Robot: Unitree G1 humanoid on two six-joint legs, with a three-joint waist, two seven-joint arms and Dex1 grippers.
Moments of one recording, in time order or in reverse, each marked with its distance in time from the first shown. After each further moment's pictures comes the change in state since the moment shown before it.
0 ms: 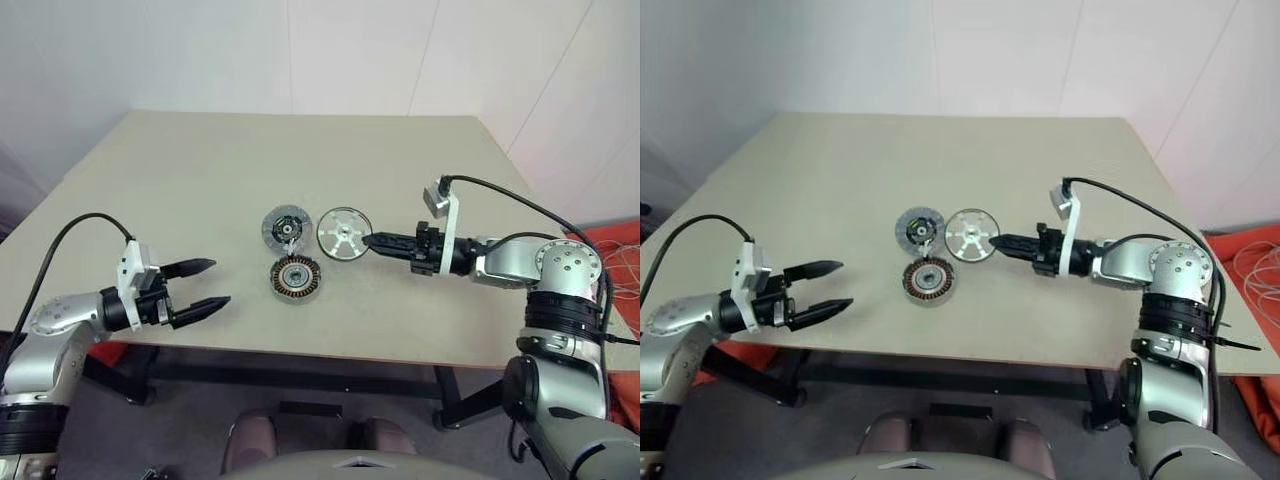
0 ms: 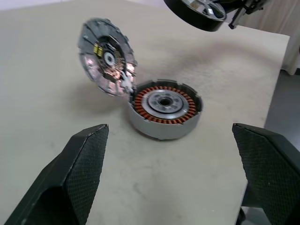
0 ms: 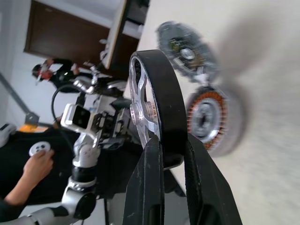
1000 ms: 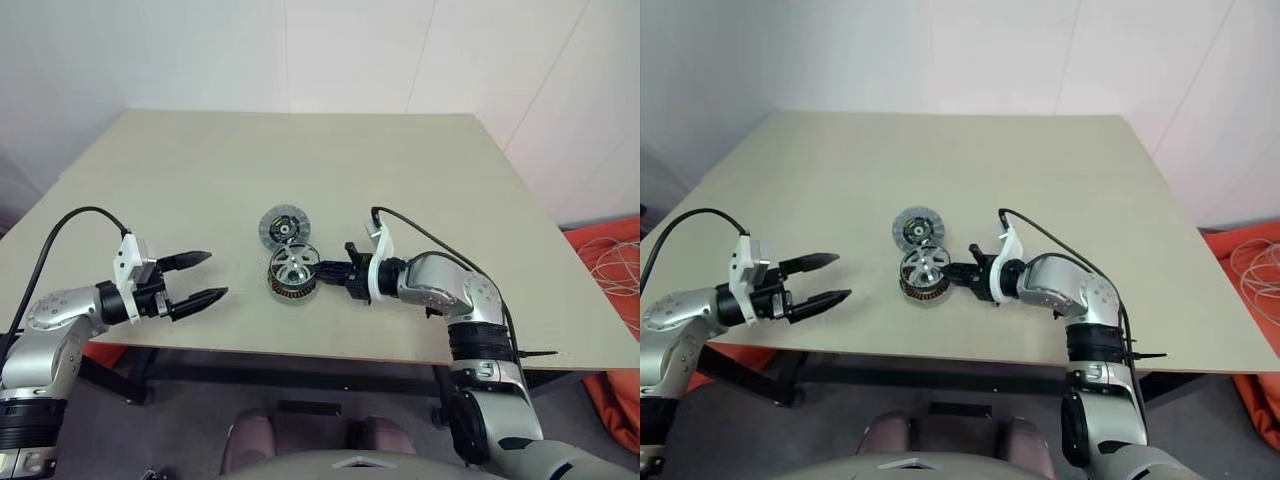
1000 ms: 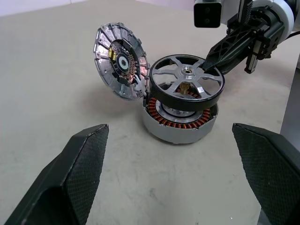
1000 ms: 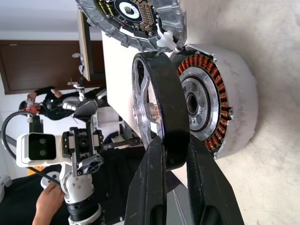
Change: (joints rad) left arm -0.003 0.001 0.005 -0.001 0.013 0.003 0.036; right arm 0.130 0.281 0.200 -0.020 0.488 -0.318 -0.836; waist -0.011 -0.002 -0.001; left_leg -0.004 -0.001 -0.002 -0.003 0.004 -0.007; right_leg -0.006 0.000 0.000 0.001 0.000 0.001
